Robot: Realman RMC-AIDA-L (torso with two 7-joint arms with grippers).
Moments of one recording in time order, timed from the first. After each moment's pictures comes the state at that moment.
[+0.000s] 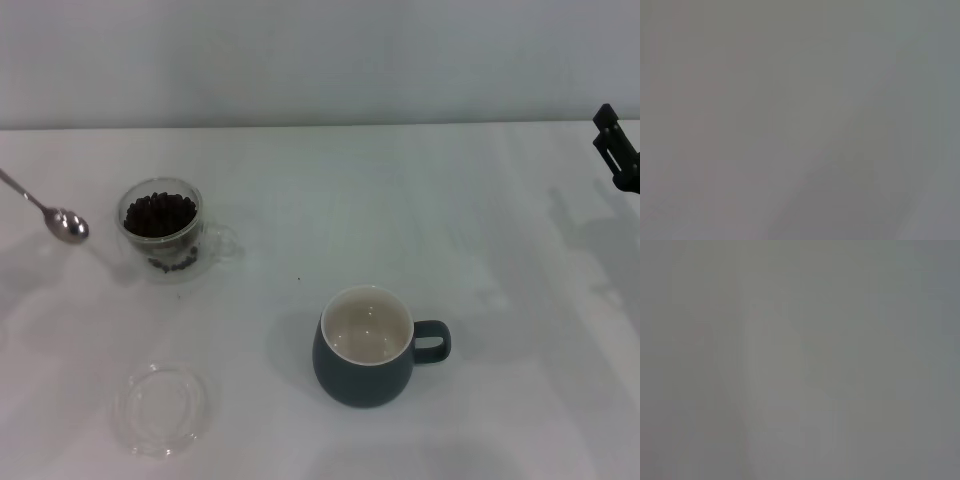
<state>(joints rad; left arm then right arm) -0.43 -1.97 0.28 0.41 -1.54 -1.59 1.65 0.44 2.01 0.05 0.08 -1.51 -1.33 0.35</state>
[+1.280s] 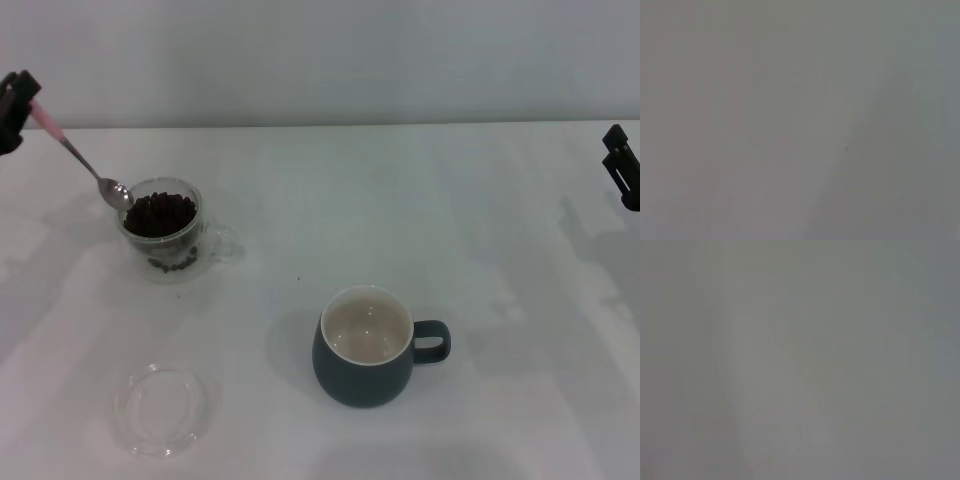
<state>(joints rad) -0.57 -2.04 0.28 0.30 -1.59 -1.29 2.01 0.41 2.01 0.05 0.11 -1.50 -1.33 0.35</state>
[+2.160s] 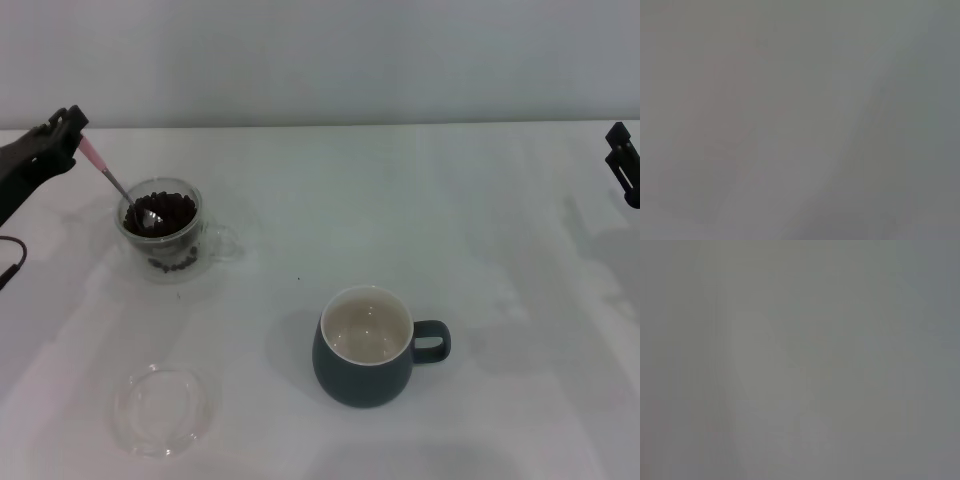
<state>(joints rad) -0.63 -2.07 0.30 0.21 -1.59 -1.11 2.05 0.41 2.01 0.05 0.09 -1.50 -1.33 0.35</state>
